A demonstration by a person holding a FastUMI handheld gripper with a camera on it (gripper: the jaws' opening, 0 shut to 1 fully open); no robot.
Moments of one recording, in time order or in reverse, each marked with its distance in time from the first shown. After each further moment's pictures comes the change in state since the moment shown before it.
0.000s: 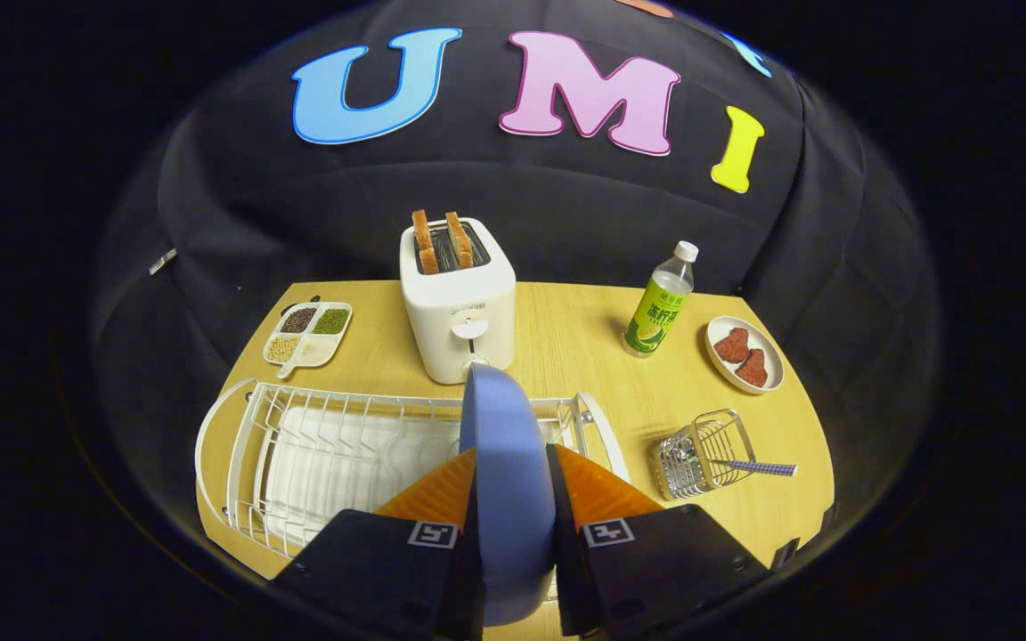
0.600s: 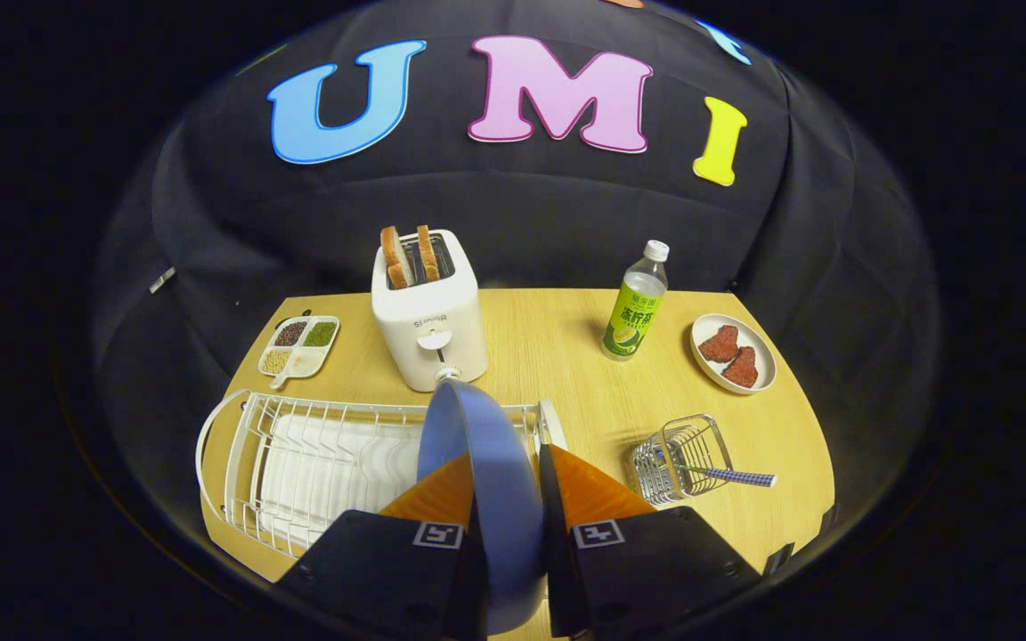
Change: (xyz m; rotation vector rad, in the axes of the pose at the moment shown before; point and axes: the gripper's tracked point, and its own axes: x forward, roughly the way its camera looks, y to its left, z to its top) arm -0.006 -0.046 0.003 0.078 -0.004 0.040
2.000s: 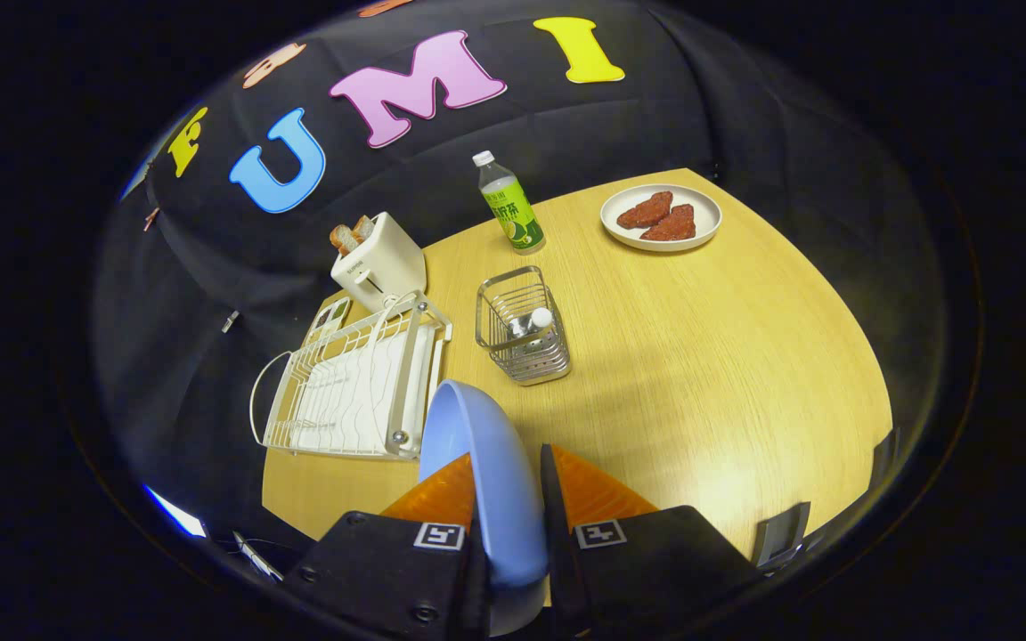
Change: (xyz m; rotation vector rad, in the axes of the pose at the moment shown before) arm -0.064 -0.213 -0.147 0.274 0.160 0.314
